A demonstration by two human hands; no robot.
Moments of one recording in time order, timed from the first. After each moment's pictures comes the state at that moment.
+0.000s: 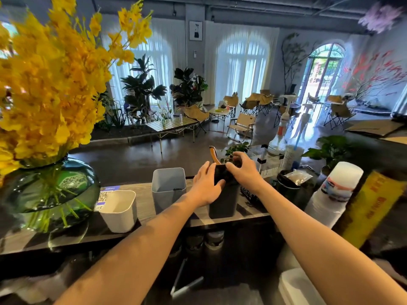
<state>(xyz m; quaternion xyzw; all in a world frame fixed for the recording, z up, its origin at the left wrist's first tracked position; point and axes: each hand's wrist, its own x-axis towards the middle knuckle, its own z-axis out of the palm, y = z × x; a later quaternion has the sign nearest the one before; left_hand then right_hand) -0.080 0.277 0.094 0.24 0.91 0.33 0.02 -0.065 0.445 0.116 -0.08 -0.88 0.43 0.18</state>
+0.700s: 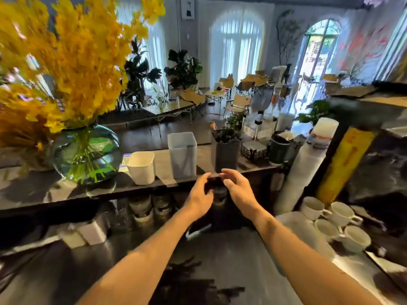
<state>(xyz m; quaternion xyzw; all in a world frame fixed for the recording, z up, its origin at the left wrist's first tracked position) 0.079 0.179 0.003 0.19 0.84 0.51 0.04 0.126 0.329 0.026 -0.06 -0.78 0.60 0.18</state>
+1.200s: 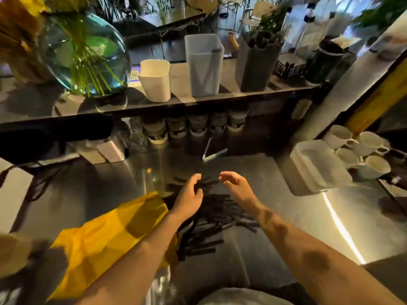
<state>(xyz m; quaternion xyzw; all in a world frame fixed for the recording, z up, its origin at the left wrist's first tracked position) 0.190 0.048 -0.183 0.07 0.86 0.47 0.18 0.223 0.241 -0.170 -0.14 -0.80 0.59 -0.04</state>
